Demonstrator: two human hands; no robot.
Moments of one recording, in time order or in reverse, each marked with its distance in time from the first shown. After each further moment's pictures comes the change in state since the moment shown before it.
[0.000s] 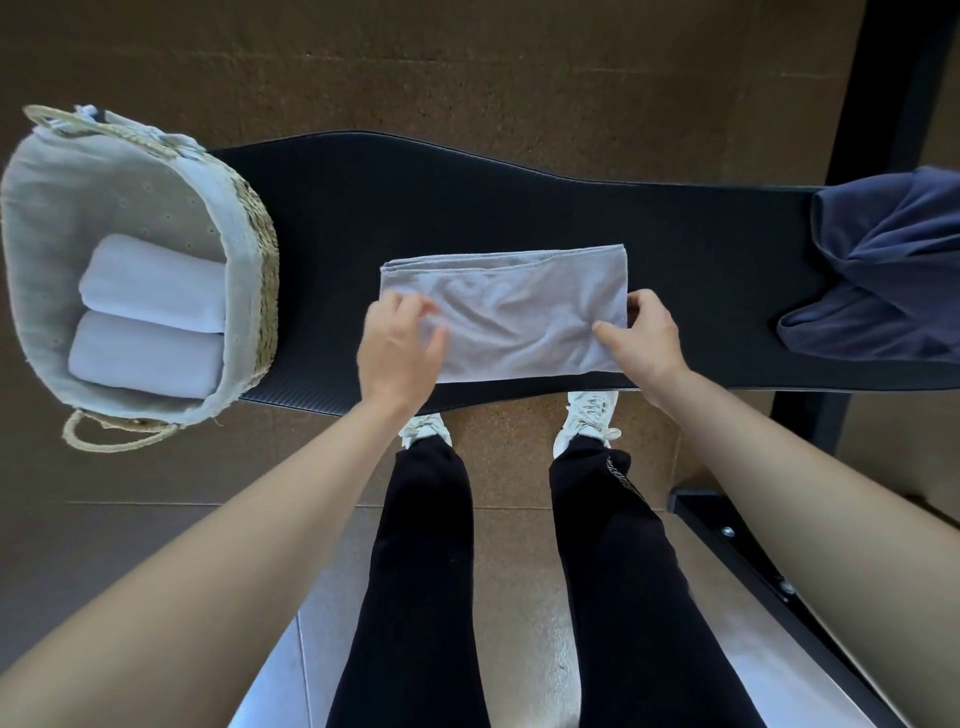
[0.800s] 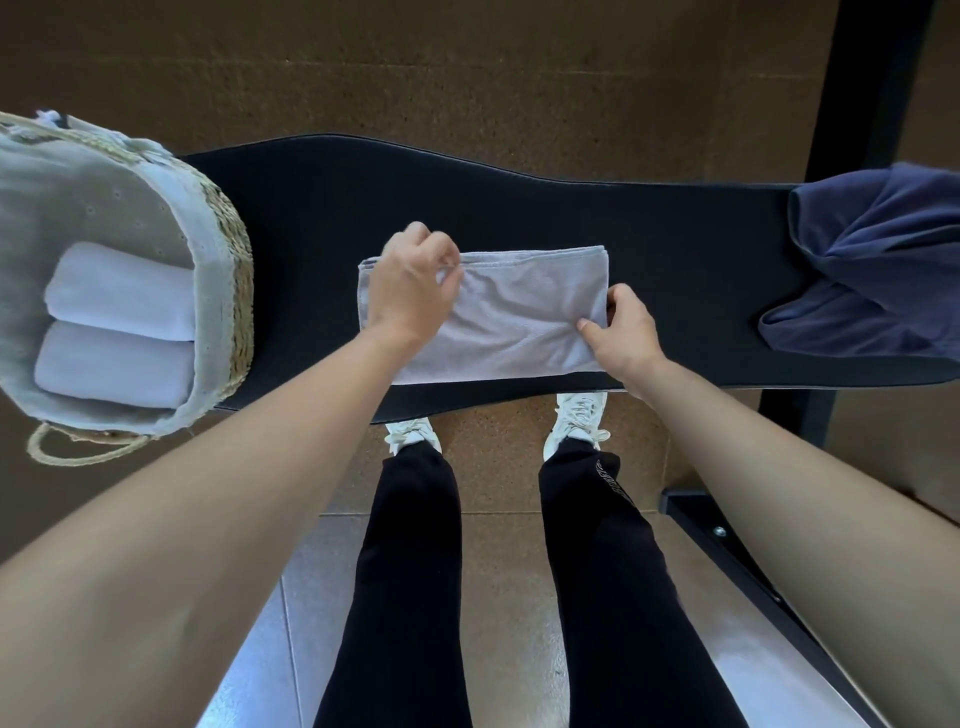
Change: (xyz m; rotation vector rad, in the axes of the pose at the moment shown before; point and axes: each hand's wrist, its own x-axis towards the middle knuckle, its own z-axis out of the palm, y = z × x) left_hand 0.068 0.036 0.015 0.061 -0.006 0.210; right_hand 0.012 0.003 0.001 -0.062 -0.020 -0.033
